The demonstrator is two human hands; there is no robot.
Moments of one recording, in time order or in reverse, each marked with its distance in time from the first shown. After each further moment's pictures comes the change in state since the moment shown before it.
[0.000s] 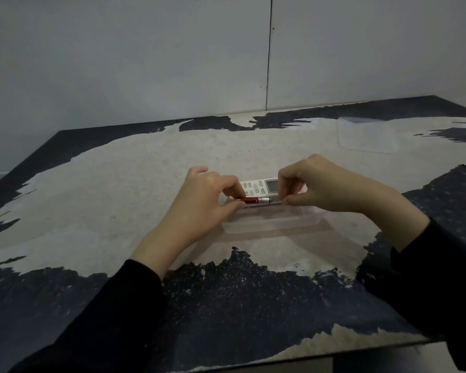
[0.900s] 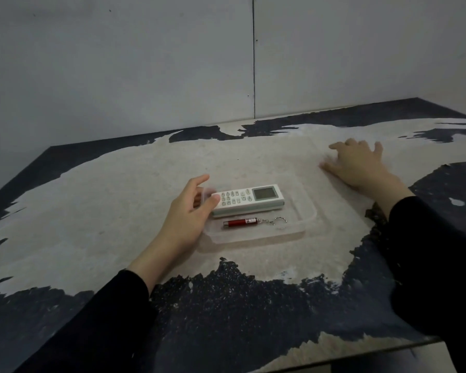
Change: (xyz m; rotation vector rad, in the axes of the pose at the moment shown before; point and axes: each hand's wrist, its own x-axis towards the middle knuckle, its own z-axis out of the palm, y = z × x) left_hand -0.003 -0.009 0.025 -0.777 0.058 -0.508; right_hand 0.013 0.150 -0.003 -0.362 0.268 0.677
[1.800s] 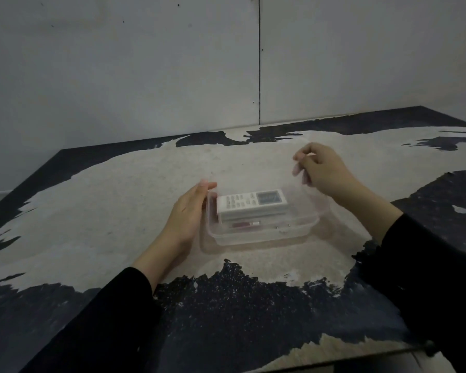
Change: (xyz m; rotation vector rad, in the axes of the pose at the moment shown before) left_hand 0.002 0.001 -0.004 -0.053 0.045 -0.036; right_hand -0.048 -0.080 -0.032 1.073 -0.013 -0.063
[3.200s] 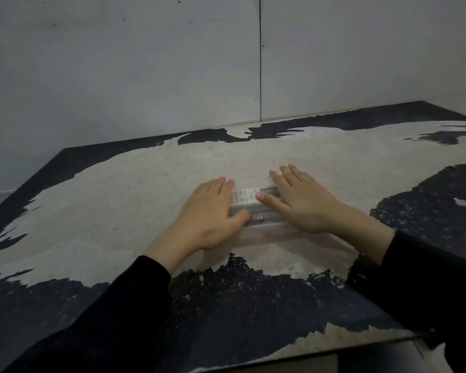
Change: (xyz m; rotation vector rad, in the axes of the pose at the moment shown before) left_hand -0.004 0.022 0.009 1.192 -0.259 0.304; right_hand -0.061 -0.013 0.029 -0.915 -0.401 -0.214
